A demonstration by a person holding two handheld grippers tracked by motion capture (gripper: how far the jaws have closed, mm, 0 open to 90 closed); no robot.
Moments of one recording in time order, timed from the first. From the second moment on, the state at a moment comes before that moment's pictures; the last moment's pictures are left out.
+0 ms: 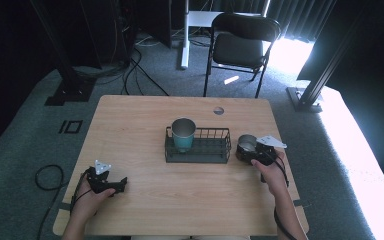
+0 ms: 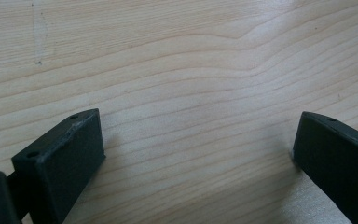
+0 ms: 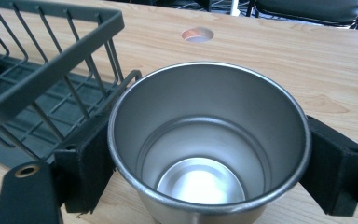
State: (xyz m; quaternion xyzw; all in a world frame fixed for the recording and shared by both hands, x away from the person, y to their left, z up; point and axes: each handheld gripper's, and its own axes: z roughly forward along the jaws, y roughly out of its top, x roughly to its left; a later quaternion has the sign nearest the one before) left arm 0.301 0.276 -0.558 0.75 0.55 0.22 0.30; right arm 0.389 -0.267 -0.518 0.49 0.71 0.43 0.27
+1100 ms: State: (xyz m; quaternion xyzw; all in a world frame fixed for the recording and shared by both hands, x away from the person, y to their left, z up) left arm 0.301 0.276 -0.558 0.75 0.55 0.22 0.30; right arm 0.383 -0.272 -0.441 0.46 0.70 0.47 0.28
